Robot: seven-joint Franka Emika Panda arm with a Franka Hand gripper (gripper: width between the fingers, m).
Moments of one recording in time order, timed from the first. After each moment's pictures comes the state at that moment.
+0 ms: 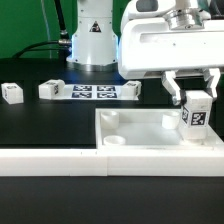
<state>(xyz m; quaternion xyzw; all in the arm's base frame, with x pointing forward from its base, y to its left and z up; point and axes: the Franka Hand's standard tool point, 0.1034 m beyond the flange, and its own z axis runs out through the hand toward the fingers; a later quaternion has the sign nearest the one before) 0.663 0.103 0.087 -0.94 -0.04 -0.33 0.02</state>
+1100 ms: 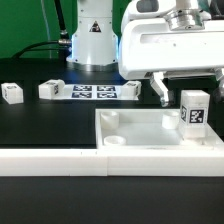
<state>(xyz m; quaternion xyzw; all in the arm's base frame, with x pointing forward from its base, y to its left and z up) 0.663 0.103 0.087 -0.94 -0.04 -0.33 0.02</state>
